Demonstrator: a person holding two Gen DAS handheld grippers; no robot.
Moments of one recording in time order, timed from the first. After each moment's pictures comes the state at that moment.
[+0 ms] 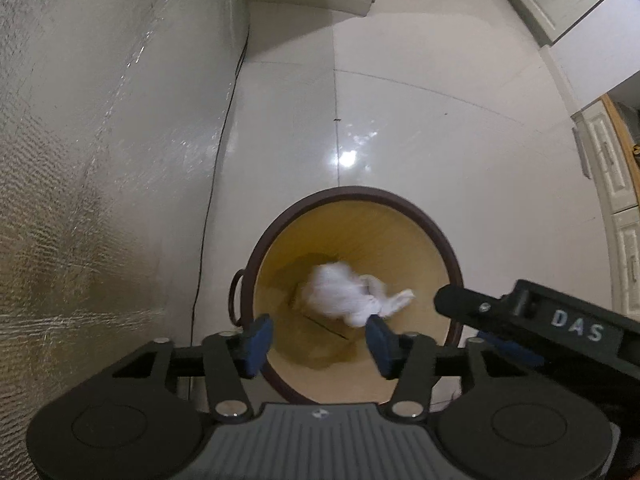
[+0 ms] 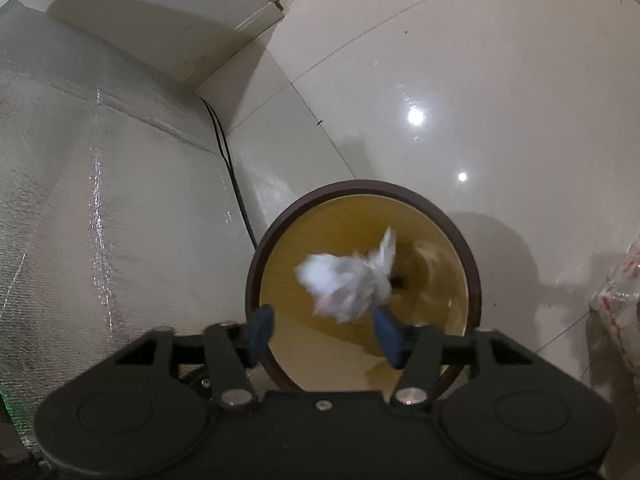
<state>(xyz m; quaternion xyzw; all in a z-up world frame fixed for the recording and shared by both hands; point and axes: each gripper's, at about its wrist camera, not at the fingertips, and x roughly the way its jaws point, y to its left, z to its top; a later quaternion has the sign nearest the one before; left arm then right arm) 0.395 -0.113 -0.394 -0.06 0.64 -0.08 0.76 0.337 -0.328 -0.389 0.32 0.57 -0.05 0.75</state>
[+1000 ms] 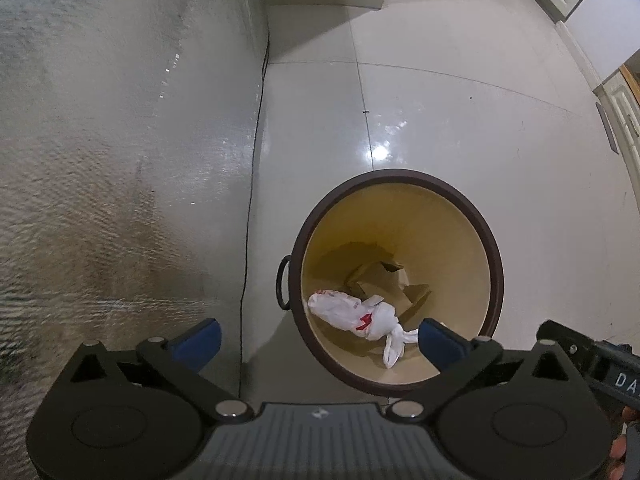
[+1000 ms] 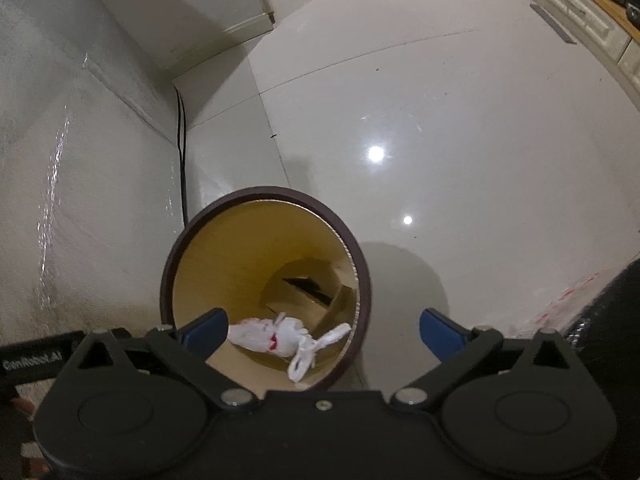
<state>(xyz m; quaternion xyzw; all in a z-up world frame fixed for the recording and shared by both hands) 0.375 -0.106 -0.374 0.01 0.64 -0.05 0.77 0.296 -0.348 -0.372 0.17 0.58 -0.09 0.79</state>
